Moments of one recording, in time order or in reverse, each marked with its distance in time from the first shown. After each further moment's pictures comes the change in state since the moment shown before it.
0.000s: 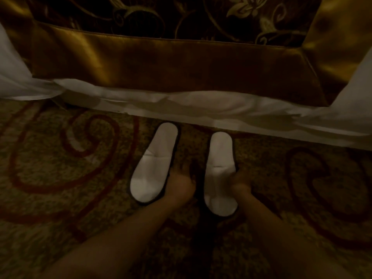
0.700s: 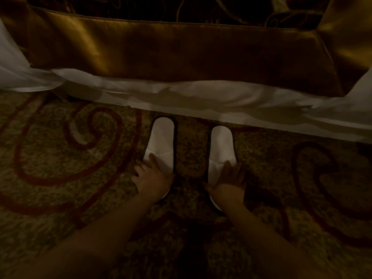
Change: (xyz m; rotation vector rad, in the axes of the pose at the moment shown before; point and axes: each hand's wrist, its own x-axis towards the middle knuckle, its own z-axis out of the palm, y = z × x) left_hand 0.003 -0.071 -0.002 0.379 0.054 -0.431; right_hand -0.042 0.010 0.035 -0.426 -0.064 -0.279
